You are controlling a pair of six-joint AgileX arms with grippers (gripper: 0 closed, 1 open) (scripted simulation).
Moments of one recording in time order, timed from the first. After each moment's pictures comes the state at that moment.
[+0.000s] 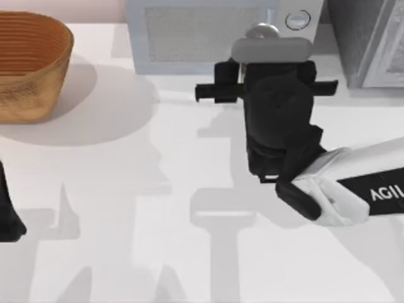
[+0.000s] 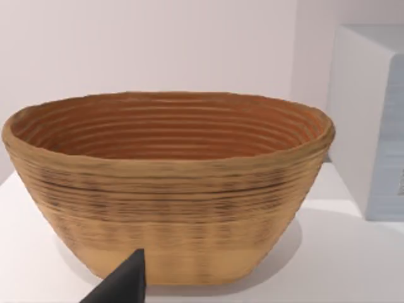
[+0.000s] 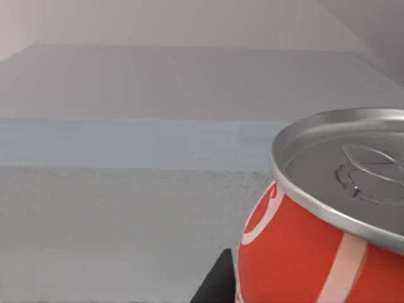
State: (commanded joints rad) left arm 0.00 0.00 0.00 0.00 0.00 0.00; right arm 0.75 1.93 0.94 0.95 0.79 0.01
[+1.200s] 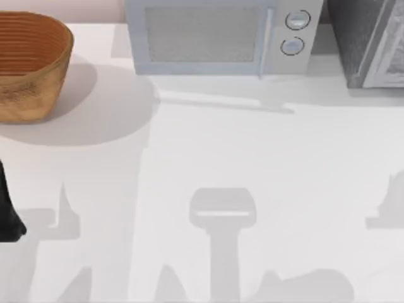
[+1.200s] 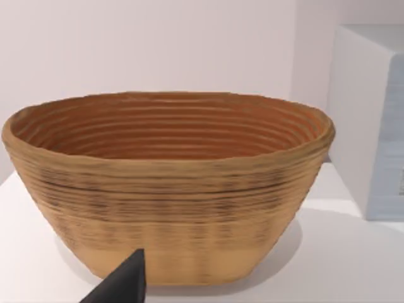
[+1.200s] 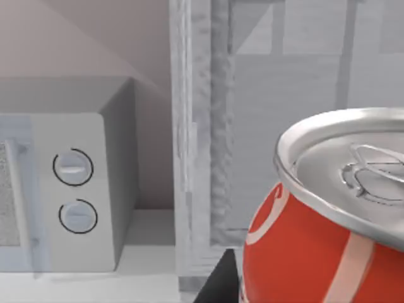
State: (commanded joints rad) left arm 0.00 0.00 0.00 0.00 0.00 0.00; right arm 0.06 0.10 0.08 0.08 0.07 0.00
